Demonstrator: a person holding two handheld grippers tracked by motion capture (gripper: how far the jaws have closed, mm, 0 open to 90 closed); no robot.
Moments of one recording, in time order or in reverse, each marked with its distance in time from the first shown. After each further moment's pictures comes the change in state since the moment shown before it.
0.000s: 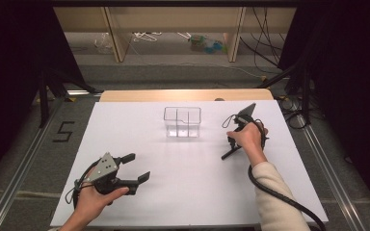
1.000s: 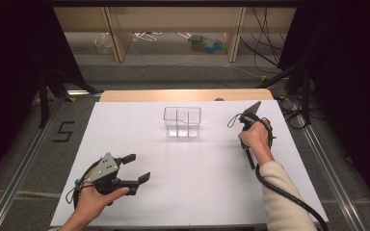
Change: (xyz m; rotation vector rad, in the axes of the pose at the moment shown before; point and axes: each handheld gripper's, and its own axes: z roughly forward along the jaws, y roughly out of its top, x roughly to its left) left arm -0.001 -0.001 0.000 0.014 0.004 -0.004; right arm -0.024 0.002 -0.003 -0.002 0.031 -0.107
